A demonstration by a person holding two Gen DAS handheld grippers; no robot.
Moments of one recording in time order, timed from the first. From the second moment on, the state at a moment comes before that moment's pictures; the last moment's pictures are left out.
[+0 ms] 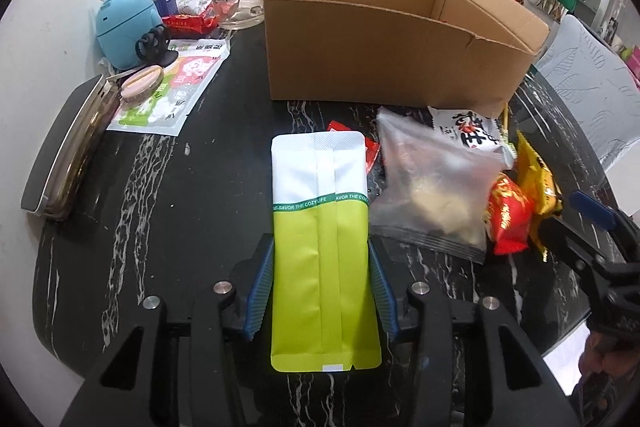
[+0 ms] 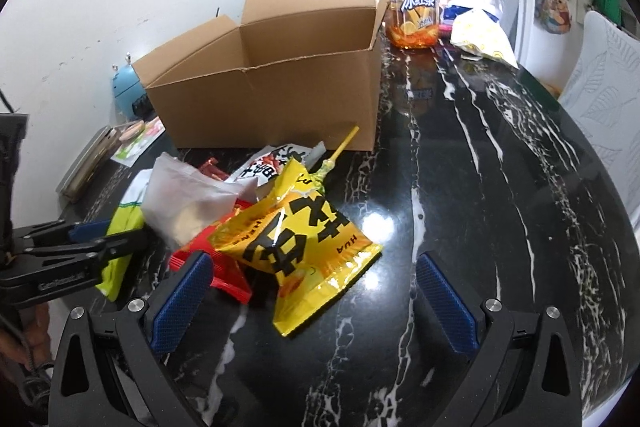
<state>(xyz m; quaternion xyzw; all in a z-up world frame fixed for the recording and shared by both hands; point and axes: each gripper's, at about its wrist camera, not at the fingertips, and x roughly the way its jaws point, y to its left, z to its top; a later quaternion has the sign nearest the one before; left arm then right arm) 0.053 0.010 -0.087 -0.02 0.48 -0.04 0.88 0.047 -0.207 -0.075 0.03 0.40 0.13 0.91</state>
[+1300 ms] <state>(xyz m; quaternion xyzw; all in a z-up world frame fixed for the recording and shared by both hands) 0.020 0.014 -0.058 -0.03 0.44 -0.04 0.90 0.043 -0.196 -0.066 0.01 0.40 0.20 0.89</state>
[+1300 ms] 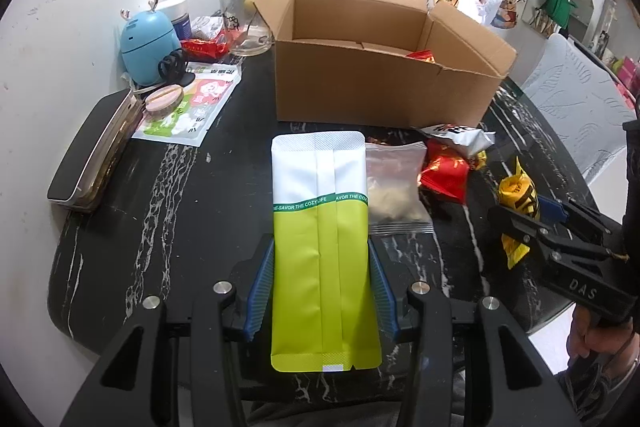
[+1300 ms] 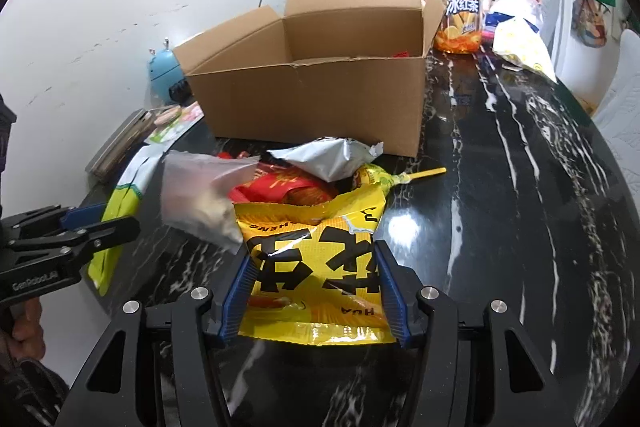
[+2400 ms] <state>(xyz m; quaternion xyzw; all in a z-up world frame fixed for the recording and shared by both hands) 0.065 -0.002 0.062 0.01 0.29 -0.08 0.95 0.073 -0.197 0.056 0.01 0.32 0.21 0.92</state>
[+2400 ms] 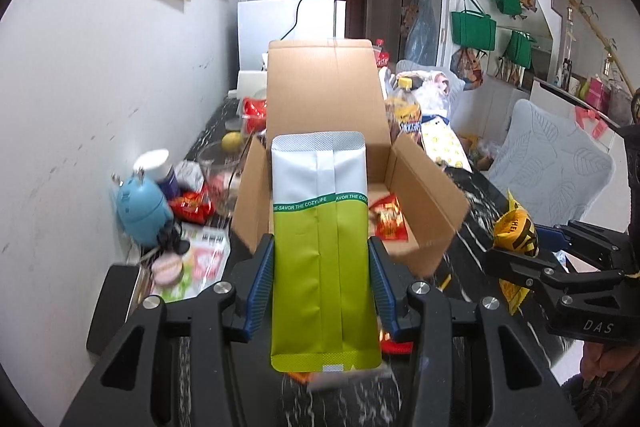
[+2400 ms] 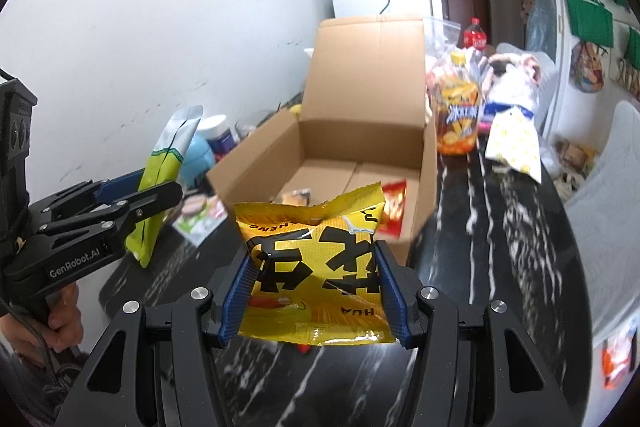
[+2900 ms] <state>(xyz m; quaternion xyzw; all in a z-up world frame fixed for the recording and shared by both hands) 0.180 -0.008 0.068 0.02 0.29 -0.10 0.95 0.187 -0.190 0.077 -0.02 0.31 0.21 0.93</state>
